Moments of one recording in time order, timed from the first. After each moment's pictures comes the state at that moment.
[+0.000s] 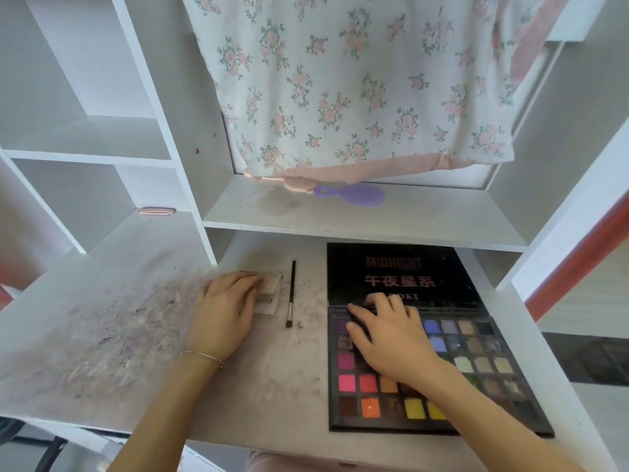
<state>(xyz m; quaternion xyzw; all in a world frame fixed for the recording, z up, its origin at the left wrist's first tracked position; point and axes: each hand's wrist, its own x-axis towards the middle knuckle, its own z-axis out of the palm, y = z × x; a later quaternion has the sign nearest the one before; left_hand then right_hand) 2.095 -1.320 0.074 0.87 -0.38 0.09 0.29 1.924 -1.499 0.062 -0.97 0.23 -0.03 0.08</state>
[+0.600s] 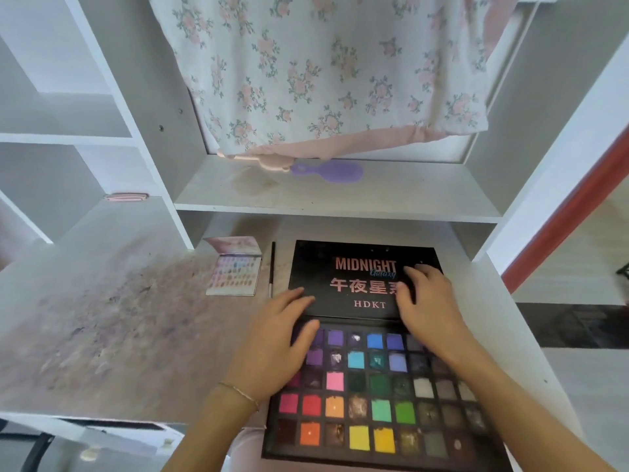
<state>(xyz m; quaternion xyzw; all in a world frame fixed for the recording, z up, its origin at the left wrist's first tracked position) 2.003 -1.344 0.068 0.81 -0.47 -0.08 0.33 1.879 -1.533 0.076 -0.88 0.40 -0.15 0.22</state>
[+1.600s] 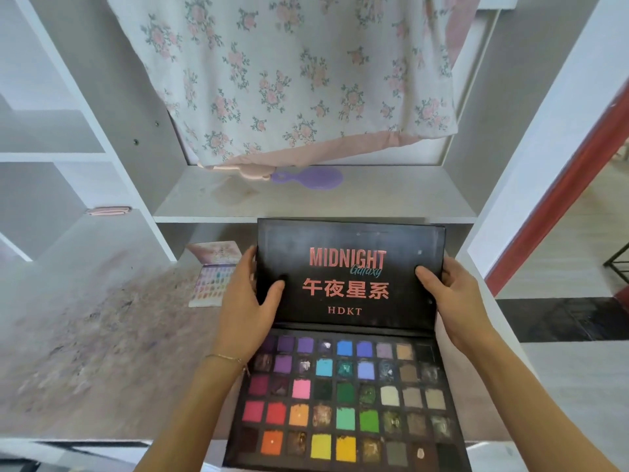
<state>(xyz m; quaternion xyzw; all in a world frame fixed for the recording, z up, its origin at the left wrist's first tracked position) 2.027 -1.375 0.082 0.78 -0.32 -0.07 0.53 1.849 -1.563 0.086 -0.64 0.34 -0.35 0.59</state>
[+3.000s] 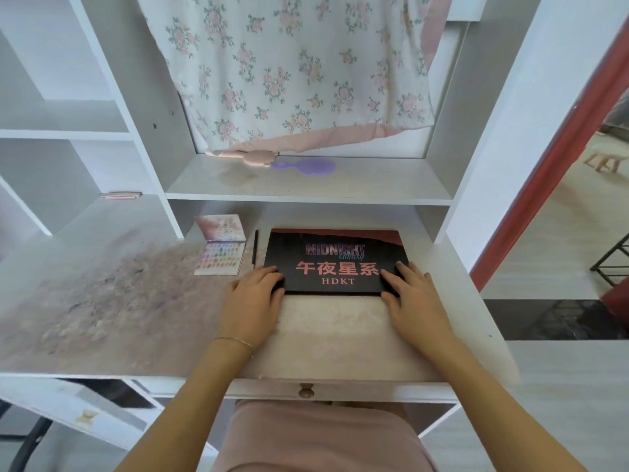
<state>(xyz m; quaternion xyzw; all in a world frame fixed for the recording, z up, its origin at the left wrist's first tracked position) 2.003 -1.354 0.052 0.87 -0.42 0.03 0.24 1.825 -1.530 0.052 -0.92 0.34 -0.14 0.15</state>
